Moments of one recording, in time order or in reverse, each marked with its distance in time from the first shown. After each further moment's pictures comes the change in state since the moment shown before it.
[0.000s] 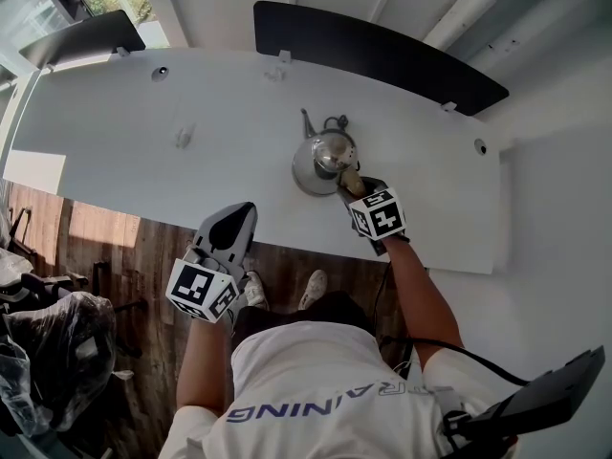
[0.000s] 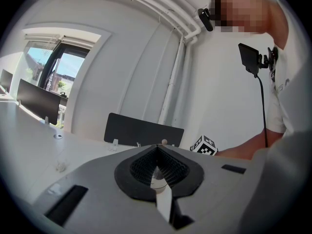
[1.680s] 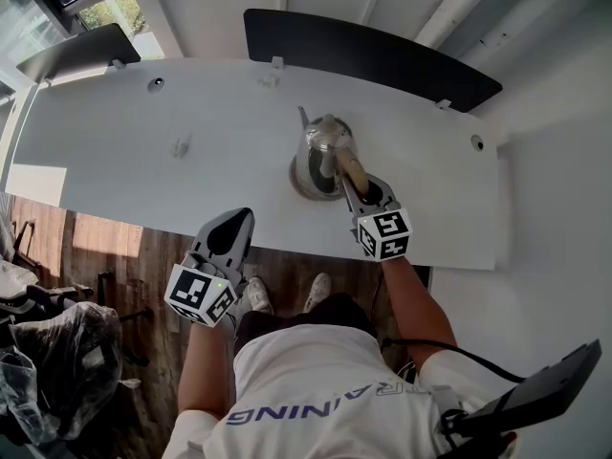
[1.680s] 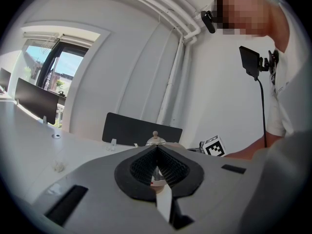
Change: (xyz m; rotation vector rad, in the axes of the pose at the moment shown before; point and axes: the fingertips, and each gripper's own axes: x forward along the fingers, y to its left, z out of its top) left arm 0.002 -0.006 0.002 -0.004 0.007 -0.020; right arm -0.059 -0.006 0.054 0.032 -0.493 -0.104
